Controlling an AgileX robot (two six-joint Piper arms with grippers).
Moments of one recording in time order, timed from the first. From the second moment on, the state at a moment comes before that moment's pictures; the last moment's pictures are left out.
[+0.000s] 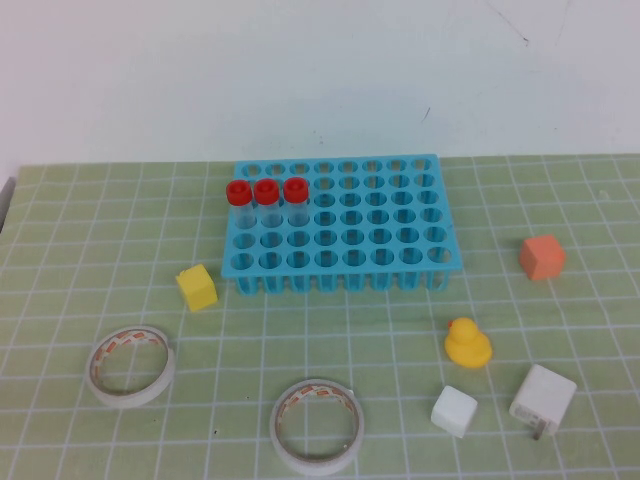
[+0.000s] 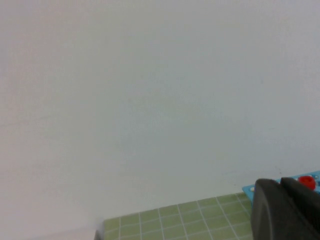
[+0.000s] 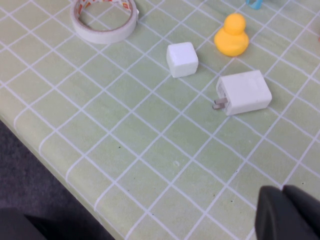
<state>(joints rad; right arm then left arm) 1.21 0.27 -0.58 -0.46 1.21 0.46 -0.26 -0.02 -0.45 0.34 0.43 -0.21</state>
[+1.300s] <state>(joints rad) 1.21 0.27 -0.58 -0.46 1.21 0.46 -0.05 -0.02 0.02 0.09 0.34 -0.18</state>
